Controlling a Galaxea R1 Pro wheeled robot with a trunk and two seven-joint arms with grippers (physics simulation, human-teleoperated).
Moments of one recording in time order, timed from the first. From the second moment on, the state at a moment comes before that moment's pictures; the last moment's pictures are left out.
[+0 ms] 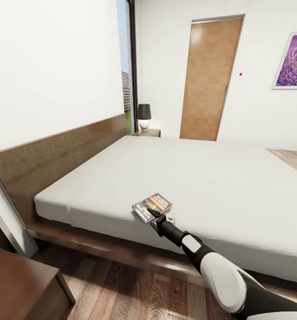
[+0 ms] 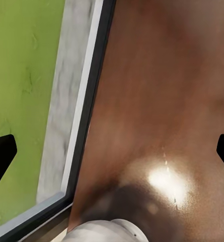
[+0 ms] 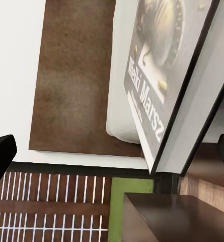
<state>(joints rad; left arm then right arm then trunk) -0.14 1.73 -0.47 -1.57 1.43 0.88 0.28 -0.89 0.17 -0.56 -0.13 -0.36 0.41 0.76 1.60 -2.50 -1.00</state>
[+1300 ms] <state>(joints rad) -0.15 1.73 -0.48 -1.57 1.43 0.88 0.28 -0.89 0.17 -0.56 -0.13 -0.37 0.41 0.80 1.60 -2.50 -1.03</state>
